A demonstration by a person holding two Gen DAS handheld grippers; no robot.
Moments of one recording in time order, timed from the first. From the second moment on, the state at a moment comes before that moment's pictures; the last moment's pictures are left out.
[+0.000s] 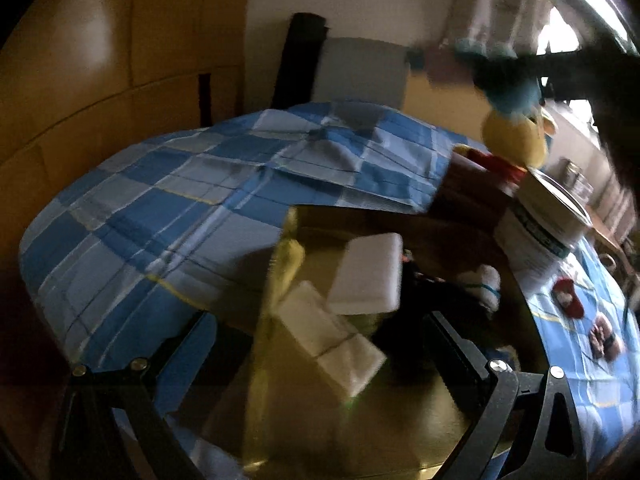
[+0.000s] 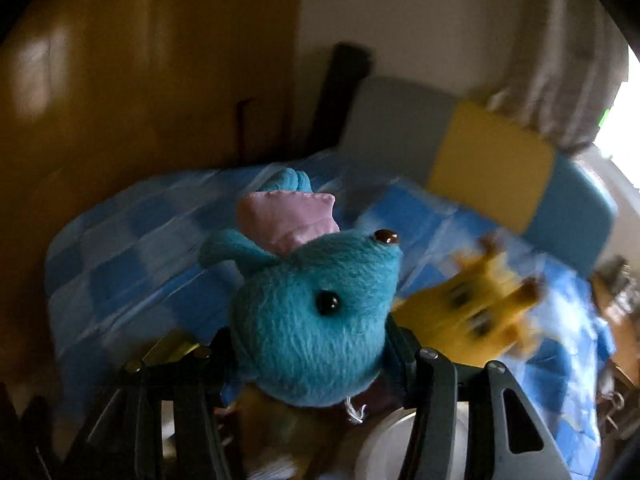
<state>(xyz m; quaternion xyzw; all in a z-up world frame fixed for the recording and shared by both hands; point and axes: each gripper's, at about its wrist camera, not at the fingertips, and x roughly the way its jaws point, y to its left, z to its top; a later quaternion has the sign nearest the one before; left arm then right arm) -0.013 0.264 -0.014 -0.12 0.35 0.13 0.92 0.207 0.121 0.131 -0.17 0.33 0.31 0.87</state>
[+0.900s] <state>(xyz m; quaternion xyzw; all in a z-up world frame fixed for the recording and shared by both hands) -0.028 0.250 -0.016 -0.12 0.36 0.13 0.92 0.151 0.100 -0.039 -0.13 0.48 0.28 0.82</state>
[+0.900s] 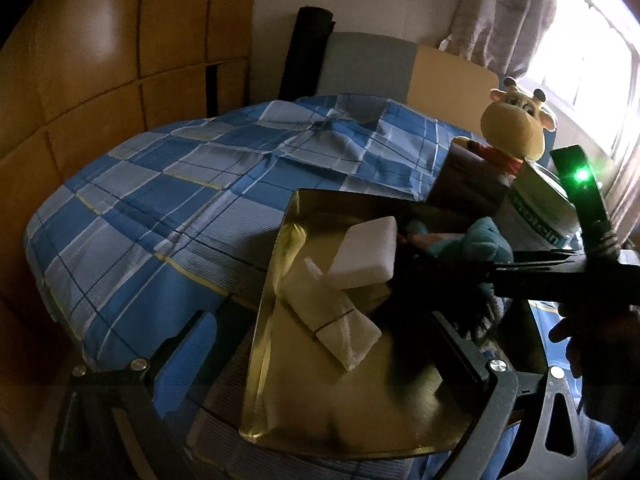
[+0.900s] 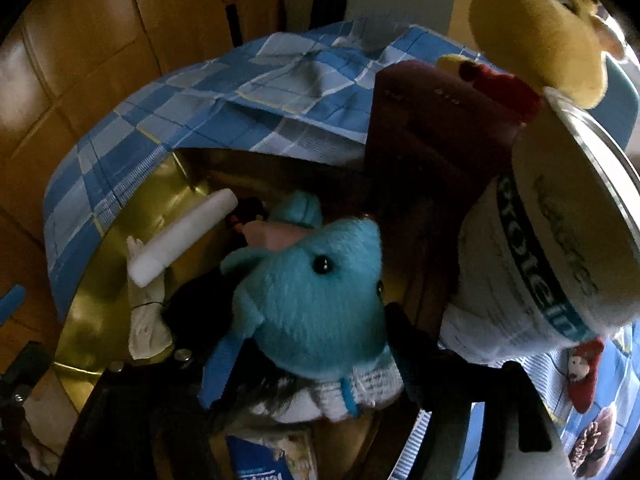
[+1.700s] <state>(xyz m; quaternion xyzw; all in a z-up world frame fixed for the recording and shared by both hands) -0.032 0.211 -0.008 -0.07 0.36 0.10 0.92 0.084 0.025 0.011 -0.11 0.38 0.28 0.87</state>
